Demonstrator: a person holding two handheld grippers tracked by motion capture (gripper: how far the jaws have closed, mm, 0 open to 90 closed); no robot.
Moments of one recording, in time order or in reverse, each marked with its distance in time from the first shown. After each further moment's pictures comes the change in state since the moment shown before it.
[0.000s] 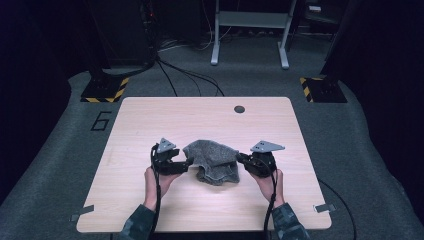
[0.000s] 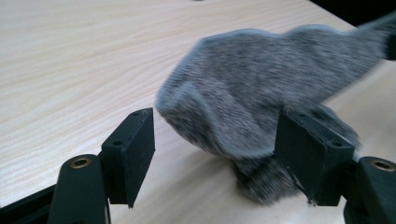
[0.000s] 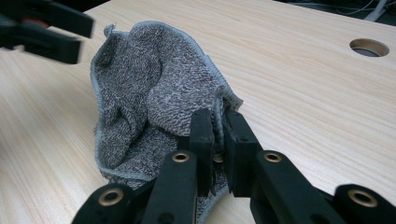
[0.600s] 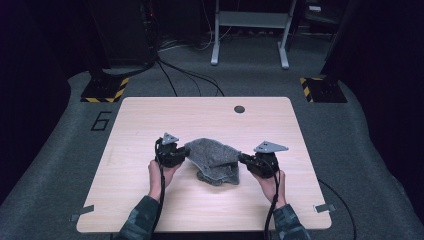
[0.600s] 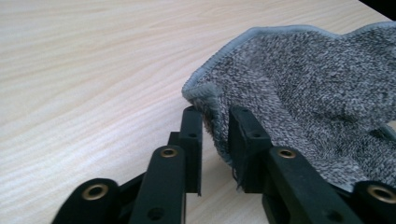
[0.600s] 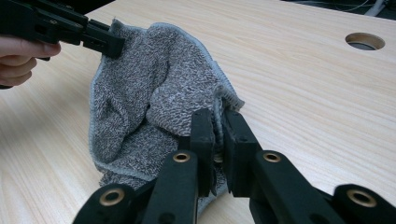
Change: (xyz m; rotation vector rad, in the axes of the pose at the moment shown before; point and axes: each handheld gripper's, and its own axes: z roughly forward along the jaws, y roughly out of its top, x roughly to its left) left arm 0.014 0.002 0.021 0.014 0.016 0.016; right arm -0.006 -0.005 -0.003 -0.006 0.004 0.028
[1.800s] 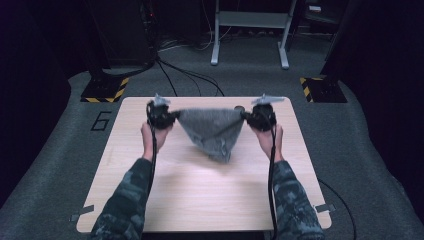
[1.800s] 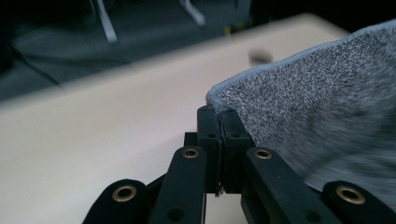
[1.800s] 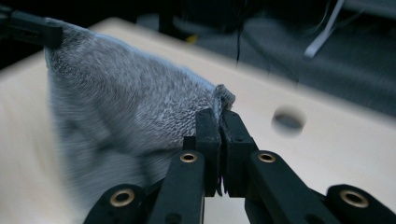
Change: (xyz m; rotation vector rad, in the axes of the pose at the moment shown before) left arm 0.053 0.133 -0.024 -0.213 0.094 0.079; right arm -0.062 0.131 0.027 -0.050 -0.121 -0.012
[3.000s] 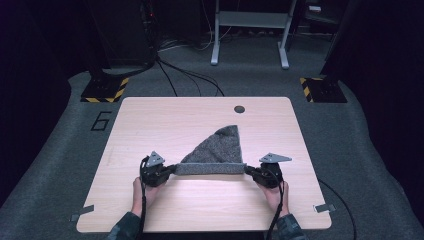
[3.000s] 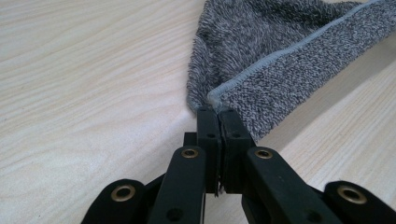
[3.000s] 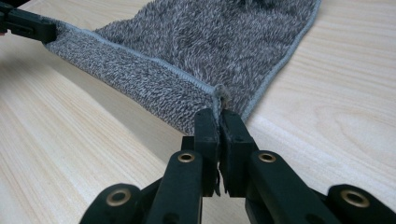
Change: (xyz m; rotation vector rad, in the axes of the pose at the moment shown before) left arm -0.047 -0.188 -0.050 0.237 -0.149 0.009; right arm 0.042 -0.182 -0.032 0.128 0.128 0.102
